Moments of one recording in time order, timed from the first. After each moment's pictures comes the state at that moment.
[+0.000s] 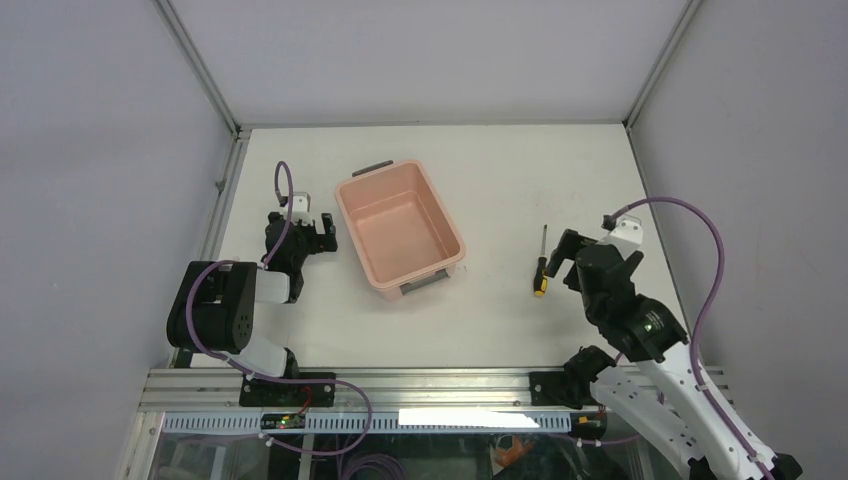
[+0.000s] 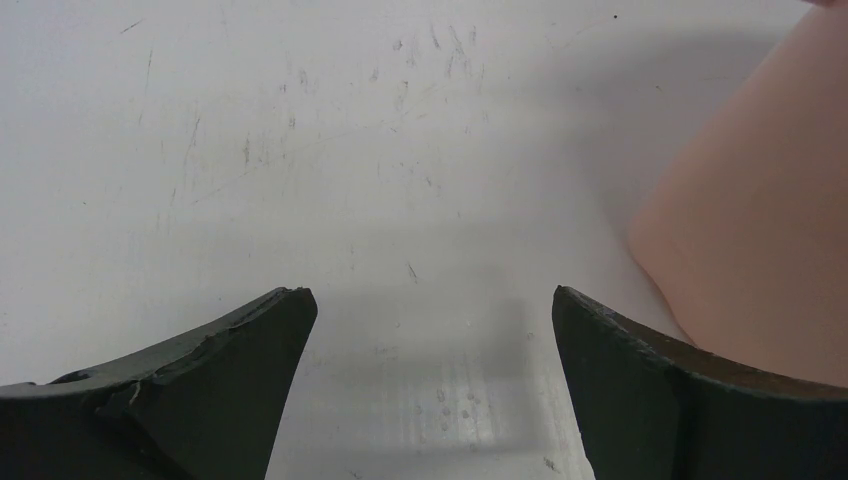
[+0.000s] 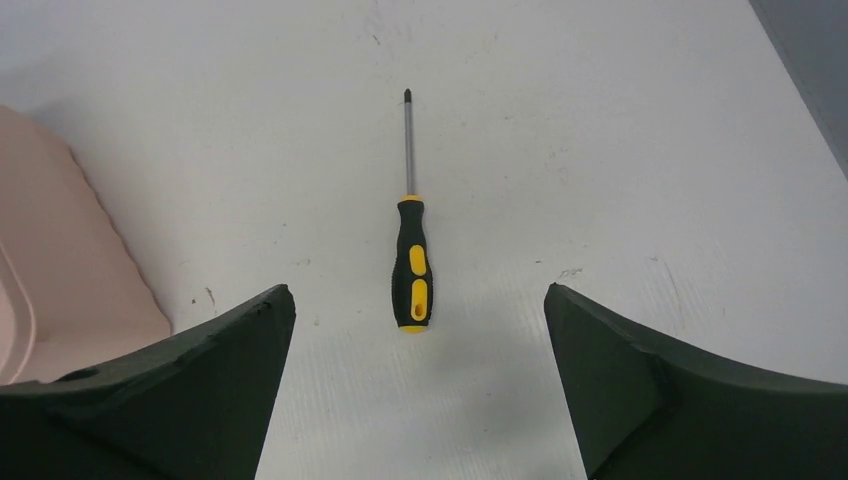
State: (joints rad) left arm -0.04 1.54 0.36 0.84 -0.04 -0.03; right arm 0.57 0.53 0.74 -0.83 0.65 0.56
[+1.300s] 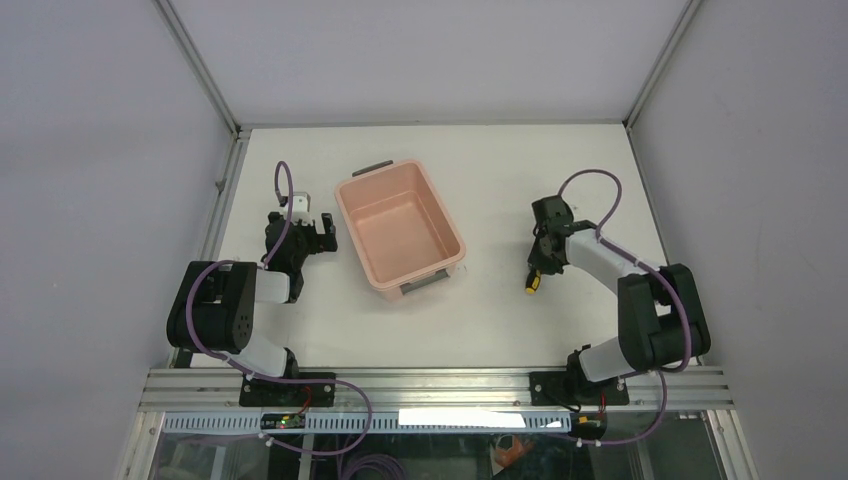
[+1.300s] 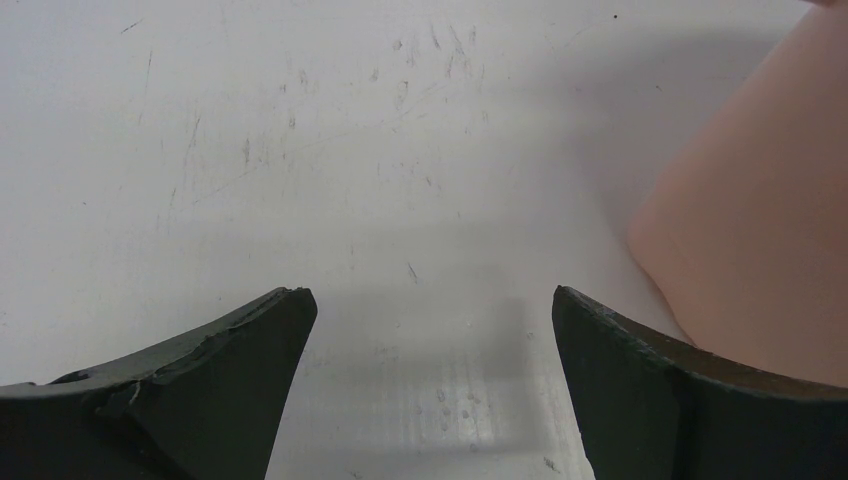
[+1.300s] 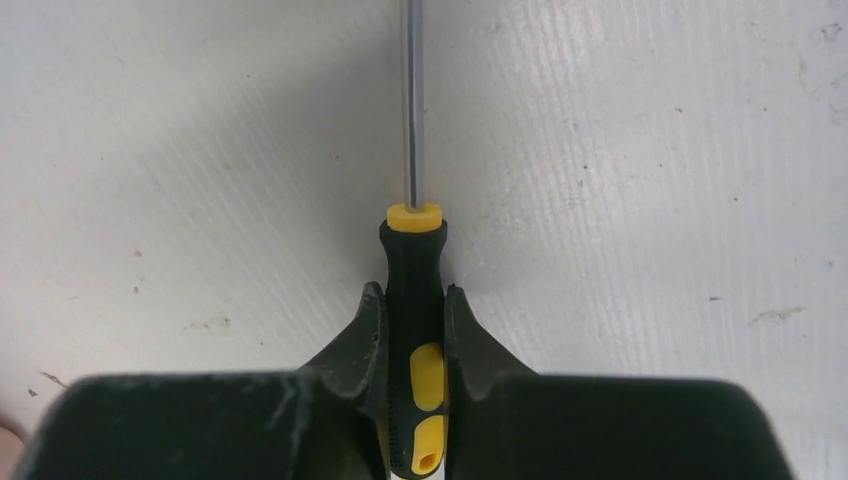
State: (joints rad) left arm -0.04 1.54 0.36 0.84 -0.04 -0.03; right arm 0.26 1.46 0.77 -0.49 0.20 0.59
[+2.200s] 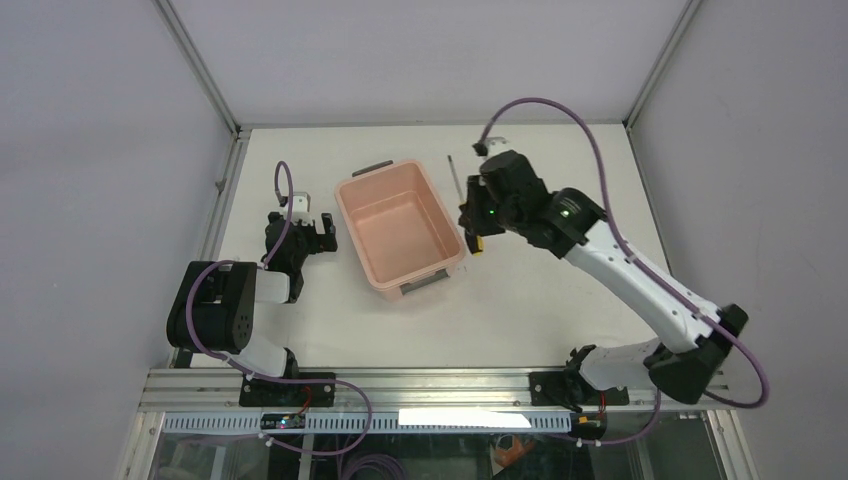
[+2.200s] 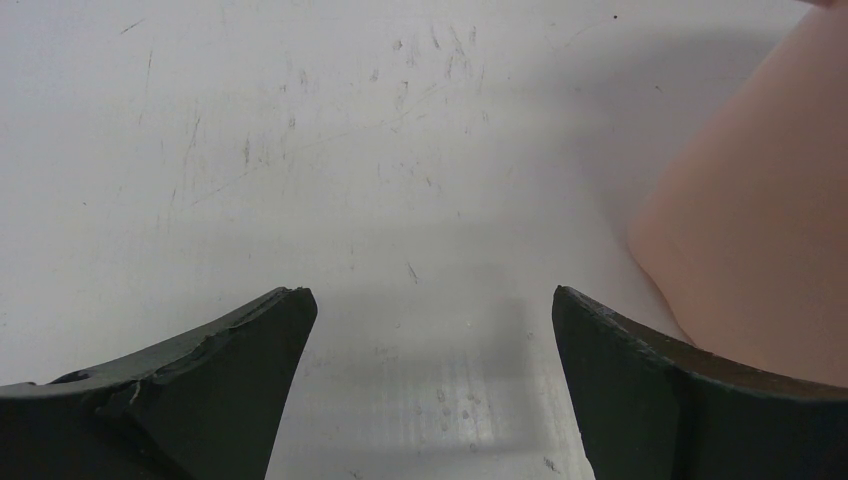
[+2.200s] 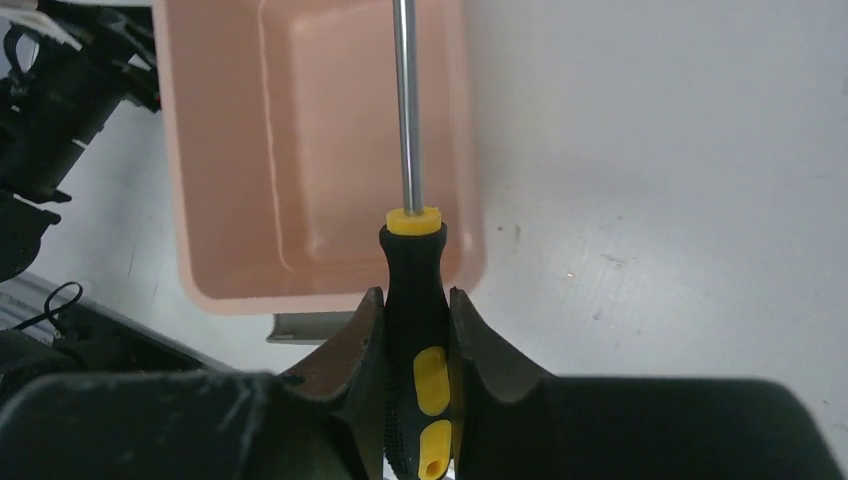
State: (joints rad) left arm -0.04 1.54 0.36 0.84 -0.04 -0.03; right arm 0.76 1.23 1.40 -0.89 0.20 0.48
